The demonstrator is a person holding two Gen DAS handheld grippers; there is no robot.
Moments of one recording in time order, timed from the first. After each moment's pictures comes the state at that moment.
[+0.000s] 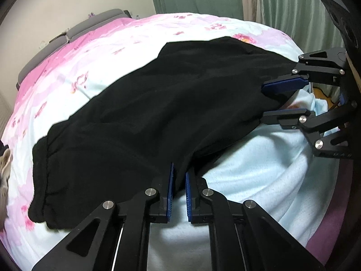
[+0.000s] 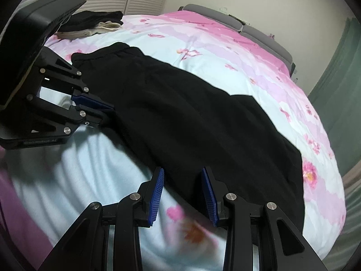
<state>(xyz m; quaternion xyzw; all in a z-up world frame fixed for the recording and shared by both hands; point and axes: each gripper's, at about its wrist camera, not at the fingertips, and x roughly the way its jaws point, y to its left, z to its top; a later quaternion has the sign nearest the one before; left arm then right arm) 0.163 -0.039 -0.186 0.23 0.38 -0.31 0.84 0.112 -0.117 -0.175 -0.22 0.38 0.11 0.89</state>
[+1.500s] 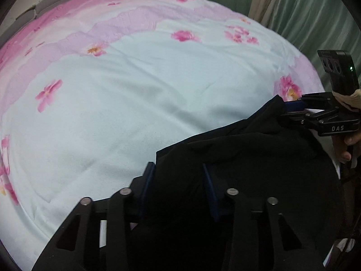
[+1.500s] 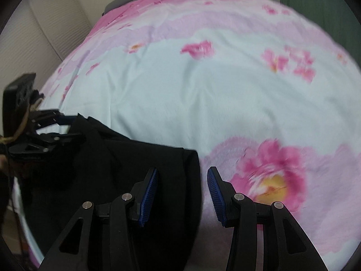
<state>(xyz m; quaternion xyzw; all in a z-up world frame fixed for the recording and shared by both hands) 0.414 -0.210 -0.186 0.19 0.49 -0.37 0.77 0.315 -0.411 -0.202 0.11 0.50 0.09 0.86</state>
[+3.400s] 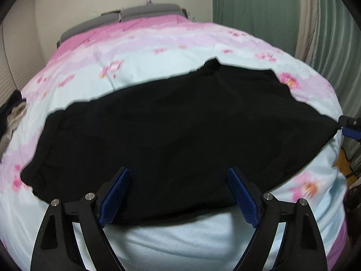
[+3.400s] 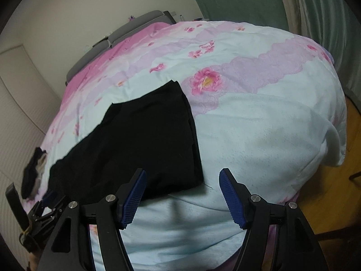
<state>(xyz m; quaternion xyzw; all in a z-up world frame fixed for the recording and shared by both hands) 0.193 -0.063 -0.180 0.10 0.40 -0.18 0.89 0.075 -0.350 -0.161 0.25 0.37 -0.10 0.89</state>
